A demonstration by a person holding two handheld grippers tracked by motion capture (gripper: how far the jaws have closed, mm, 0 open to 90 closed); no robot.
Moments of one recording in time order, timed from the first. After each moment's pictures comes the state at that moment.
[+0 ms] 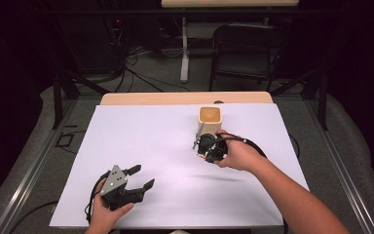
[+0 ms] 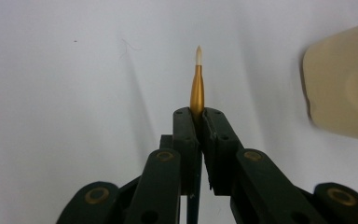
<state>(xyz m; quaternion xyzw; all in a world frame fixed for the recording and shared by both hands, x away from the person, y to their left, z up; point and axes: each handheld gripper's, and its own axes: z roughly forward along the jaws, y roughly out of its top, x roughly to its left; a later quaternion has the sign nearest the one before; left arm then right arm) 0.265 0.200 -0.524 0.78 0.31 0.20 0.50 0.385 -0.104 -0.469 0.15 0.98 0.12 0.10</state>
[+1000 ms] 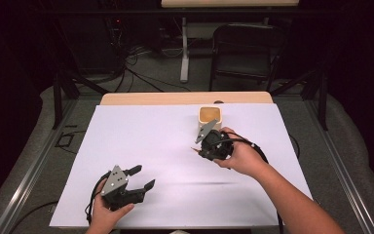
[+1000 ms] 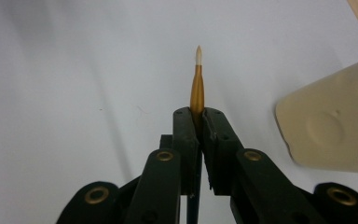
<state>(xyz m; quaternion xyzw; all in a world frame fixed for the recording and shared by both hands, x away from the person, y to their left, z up) 0.264 0.199 -0.524 0.78 0.31 0.20 0.50 0.368 -0.114 -0.443 0.17 0.94 0.26 0.12</state>
